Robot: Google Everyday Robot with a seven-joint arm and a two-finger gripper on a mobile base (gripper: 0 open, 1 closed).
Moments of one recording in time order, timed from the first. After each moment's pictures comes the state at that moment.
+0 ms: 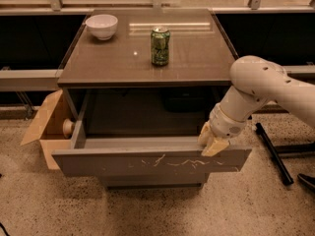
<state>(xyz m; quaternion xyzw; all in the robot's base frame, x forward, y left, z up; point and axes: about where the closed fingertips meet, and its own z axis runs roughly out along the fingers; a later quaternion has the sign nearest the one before) 0.505 -0.160 0.688 -0.74 0.65 0.16 0.09</state>
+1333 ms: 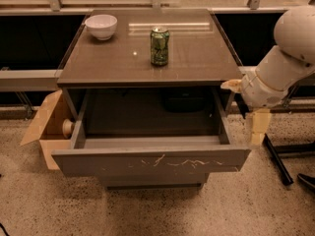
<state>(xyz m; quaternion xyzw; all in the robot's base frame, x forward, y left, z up) 0.527 -0.225 0.799 -0.75 0.65 0.04 0.14</state>
